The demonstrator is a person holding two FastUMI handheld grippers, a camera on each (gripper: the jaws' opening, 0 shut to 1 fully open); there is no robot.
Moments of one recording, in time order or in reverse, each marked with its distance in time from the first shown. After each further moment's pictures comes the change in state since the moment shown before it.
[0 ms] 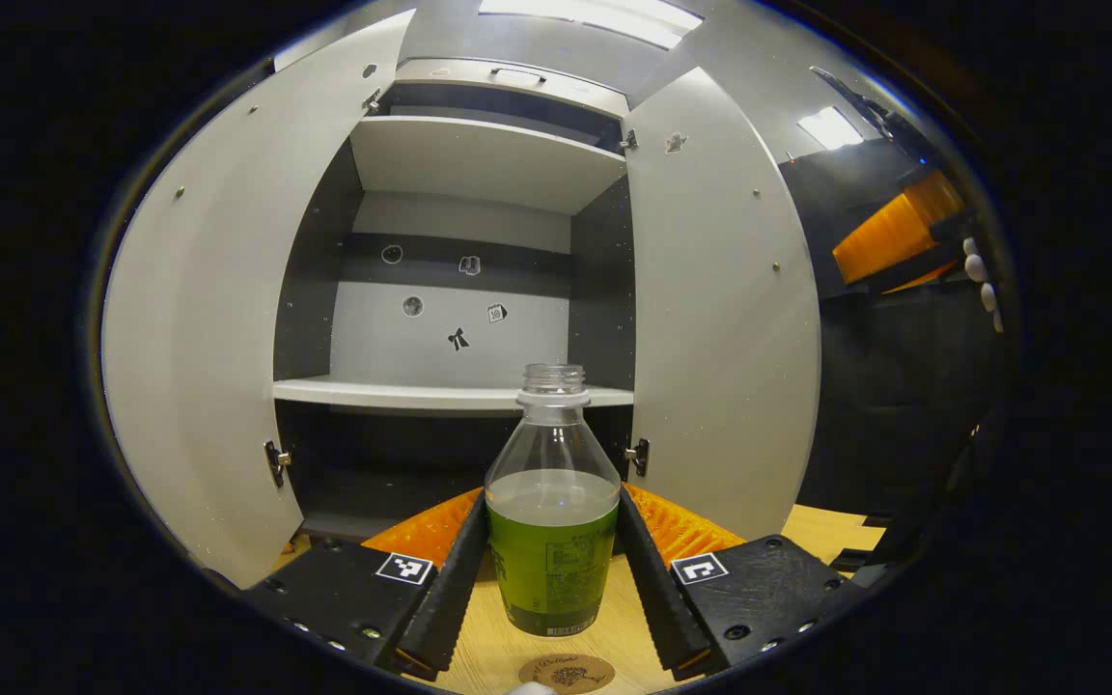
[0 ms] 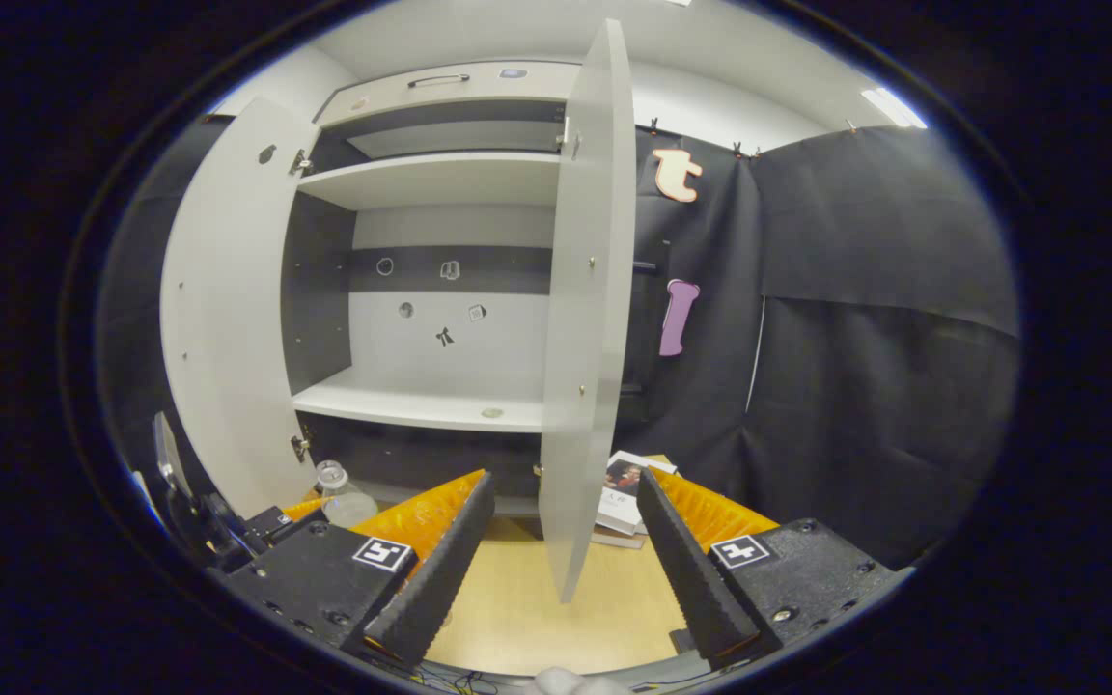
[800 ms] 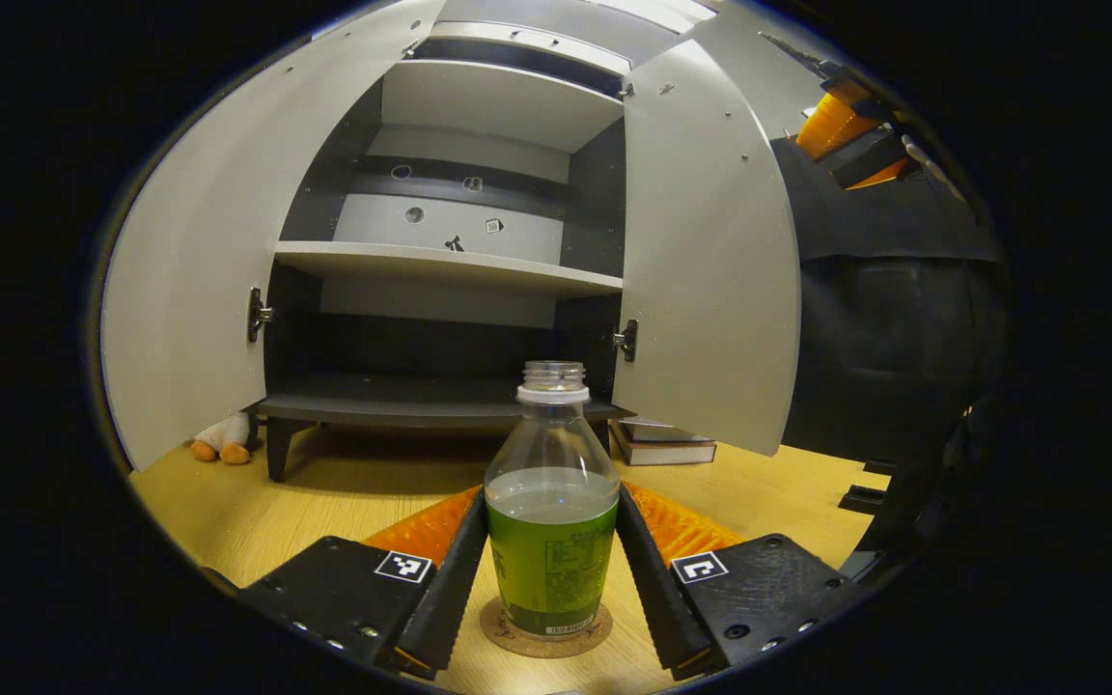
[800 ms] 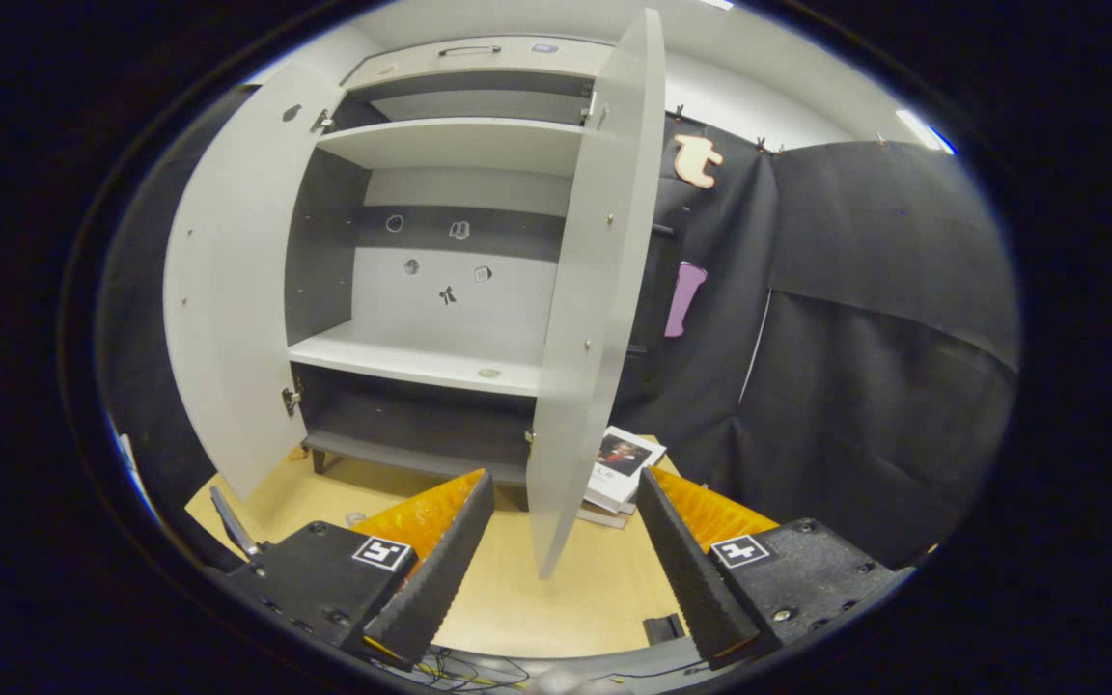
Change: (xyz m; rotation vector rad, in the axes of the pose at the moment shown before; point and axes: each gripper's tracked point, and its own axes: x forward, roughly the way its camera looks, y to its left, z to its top) left arm -0.017 -0.013 -0.122 -0.036 0.073 -0.027; right arm -0.004 0.003 -0.023 -0.079 0.080 0.002
